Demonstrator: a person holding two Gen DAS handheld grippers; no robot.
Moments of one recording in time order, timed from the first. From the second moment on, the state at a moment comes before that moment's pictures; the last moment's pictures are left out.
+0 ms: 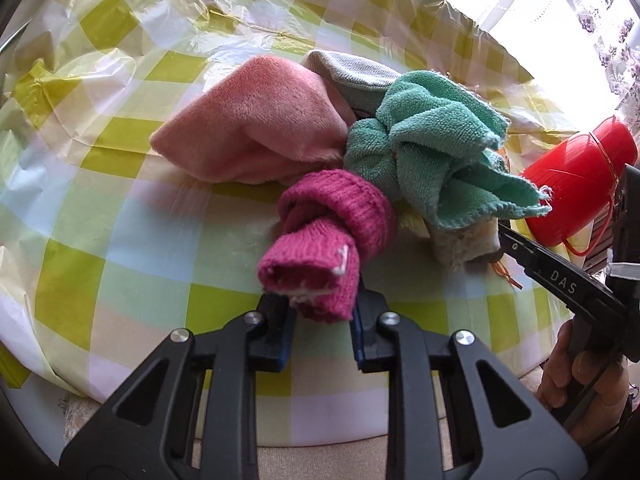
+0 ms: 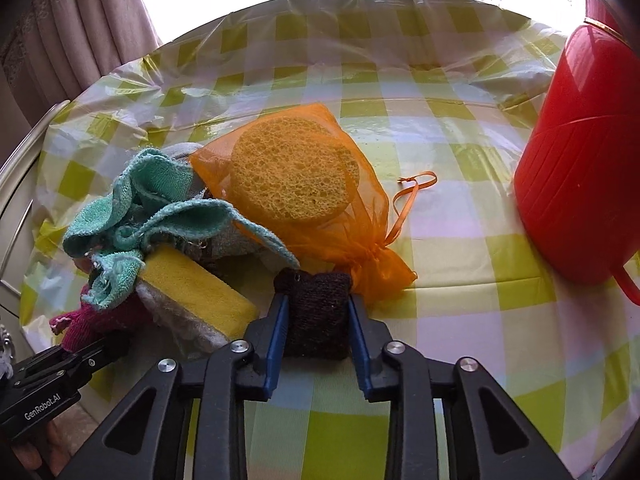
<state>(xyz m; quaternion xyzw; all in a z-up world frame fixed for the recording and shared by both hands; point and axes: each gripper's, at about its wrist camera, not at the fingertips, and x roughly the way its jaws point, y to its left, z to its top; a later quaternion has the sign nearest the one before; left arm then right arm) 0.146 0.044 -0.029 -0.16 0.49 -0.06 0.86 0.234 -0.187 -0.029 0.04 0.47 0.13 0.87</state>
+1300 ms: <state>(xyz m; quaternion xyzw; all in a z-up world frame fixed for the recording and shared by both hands) 0.110 0.042 0.001 -0.16 0.44 -0.06 0.88 0.162 -0.170 -0.021 -0.11 0.50 0.15 0.85</state>
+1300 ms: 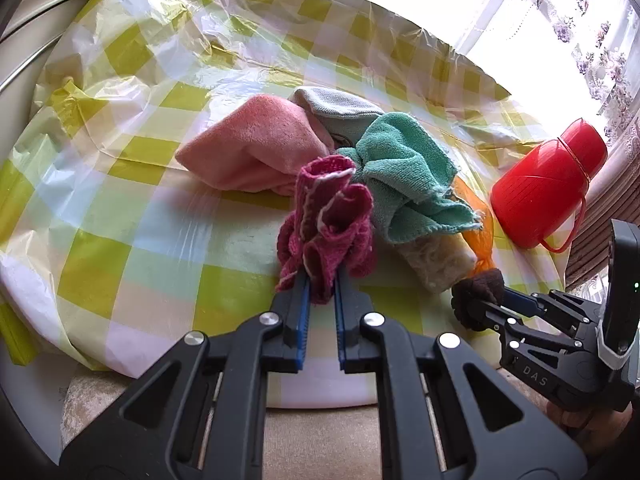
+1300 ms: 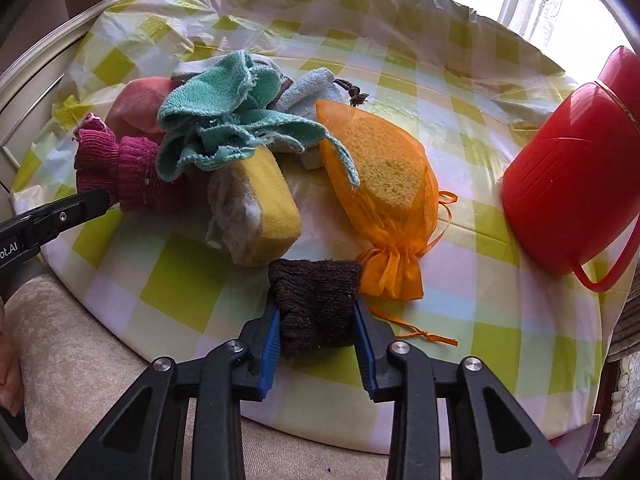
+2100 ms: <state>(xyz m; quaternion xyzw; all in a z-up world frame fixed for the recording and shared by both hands) 0.060 -0.001 0.045 -0.12 0.40 -0.10 0.90 0.101 -0.253 0.038 -0.02 0.44 0.15 0.89</state>
